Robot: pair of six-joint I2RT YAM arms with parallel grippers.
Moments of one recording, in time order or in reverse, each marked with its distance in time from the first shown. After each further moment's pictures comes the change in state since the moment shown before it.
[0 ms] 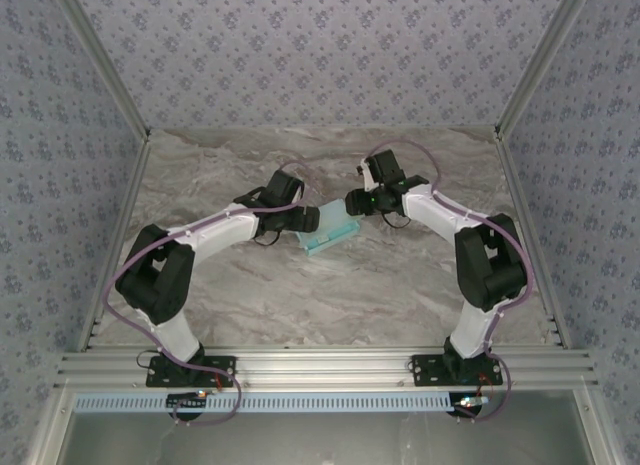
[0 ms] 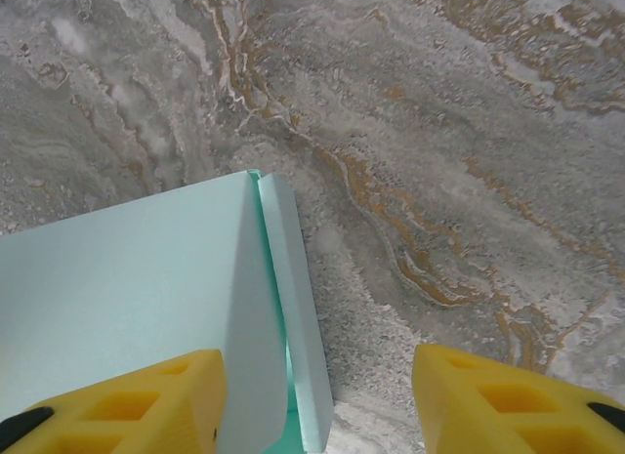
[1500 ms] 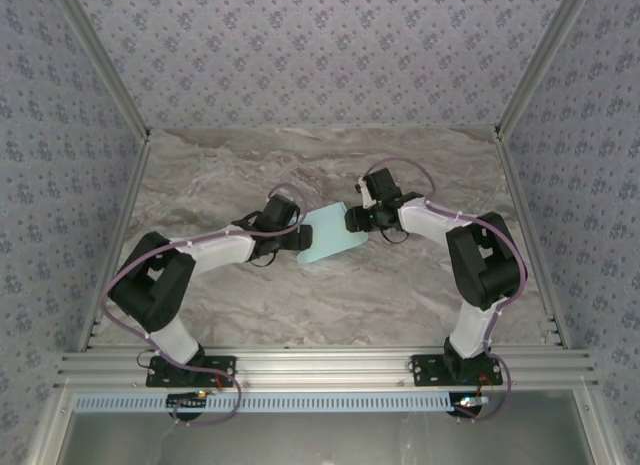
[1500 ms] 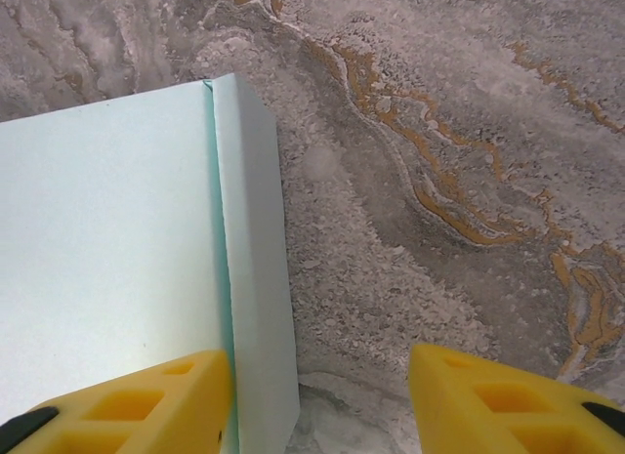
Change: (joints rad) left arm -0.038 -0.050 -0.244 0.181 -0.070 -0.096; right arm 0.026 0.018 -0.150 0.120 0.004 0.008
